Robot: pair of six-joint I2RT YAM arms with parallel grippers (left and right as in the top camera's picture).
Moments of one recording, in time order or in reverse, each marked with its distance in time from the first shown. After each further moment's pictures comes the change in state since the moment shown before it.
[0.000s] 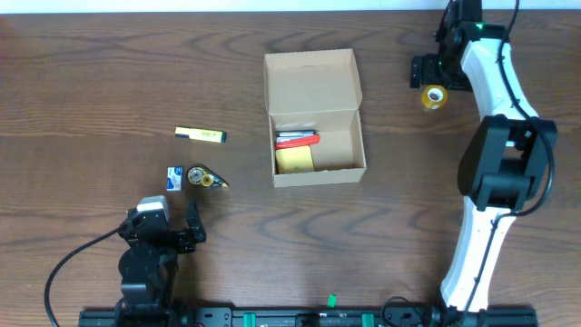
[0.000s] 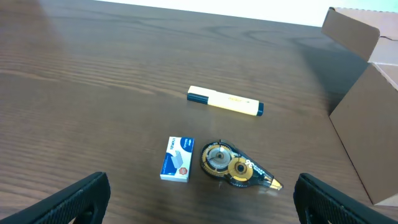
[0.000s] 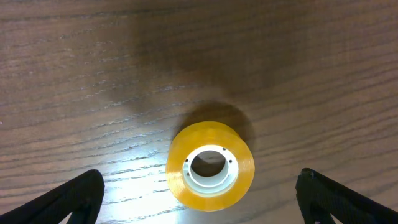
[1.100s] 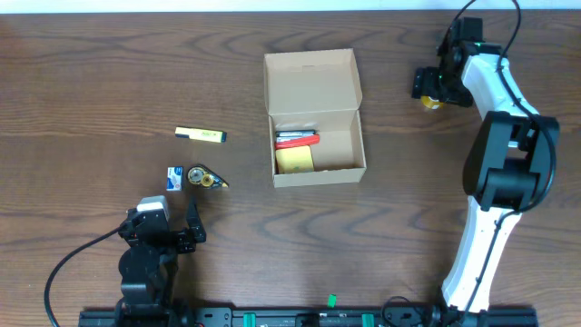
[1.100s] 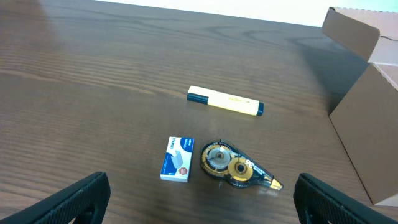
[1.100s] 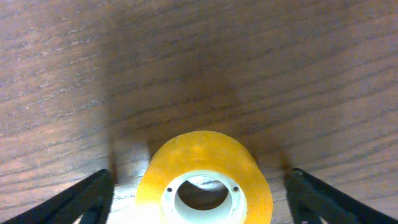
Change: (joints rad) left arm 0.000 0.000 0.000 0.000 0.000 0.000; right arm -0.034 0.000 -0.176 0.173 -0.068 0.071
